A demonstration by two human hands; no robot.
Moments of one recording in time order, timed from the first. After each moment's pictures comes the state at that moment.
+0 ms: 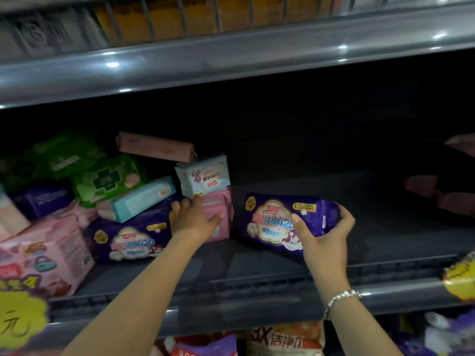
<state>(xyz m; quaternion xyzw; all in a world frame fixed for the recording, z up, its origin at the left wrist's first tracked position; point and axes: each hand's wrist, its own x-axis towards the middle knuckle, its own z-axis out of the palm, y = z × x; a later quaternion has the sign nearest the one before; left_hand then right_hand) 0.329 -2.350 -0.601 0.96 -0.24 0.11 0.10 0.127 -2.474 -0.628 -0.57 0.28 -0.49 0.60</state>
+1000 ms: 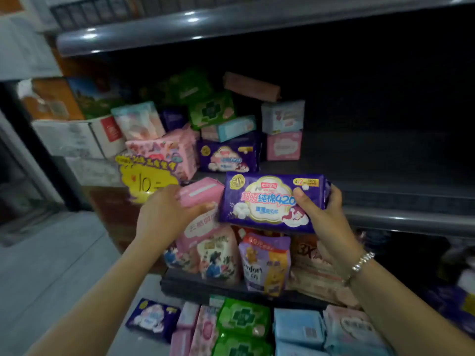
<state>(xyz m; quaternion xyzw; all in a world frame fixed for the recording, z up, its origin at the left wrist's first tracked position) 0.171 -2.080 -0.597 0.94 -0.11 0.13 0.30 0.079 -2.320 -0.641 -0.56 0.15 -0.27 0.77</state>
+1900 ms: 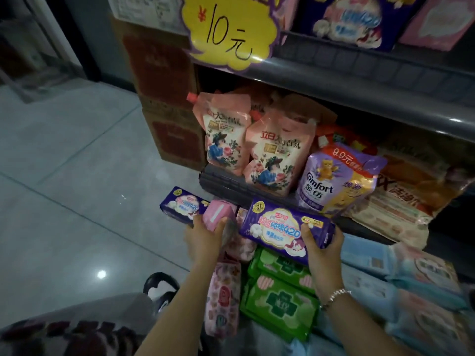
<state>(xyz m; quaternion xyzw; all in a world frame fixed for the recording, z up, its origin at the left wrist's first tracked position) 0.150 -1.967 -0.948 0.87 0.23 -0.06 0.44 0.069 -2.163 -0.905 -0.66 0.35 -0.13 0.65</state>
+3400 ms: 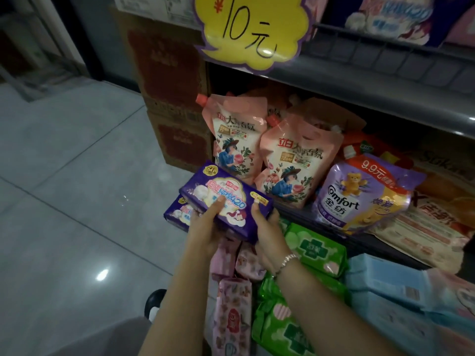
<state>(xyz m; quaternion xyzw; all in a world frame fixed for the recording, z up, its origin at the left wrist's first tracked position) 0.225 -1.949 -0.946 0.41 0.26 -0.13 0.87 0.187 -2.065 -0.925 -0.55 0.31 0.04 0.77</state>
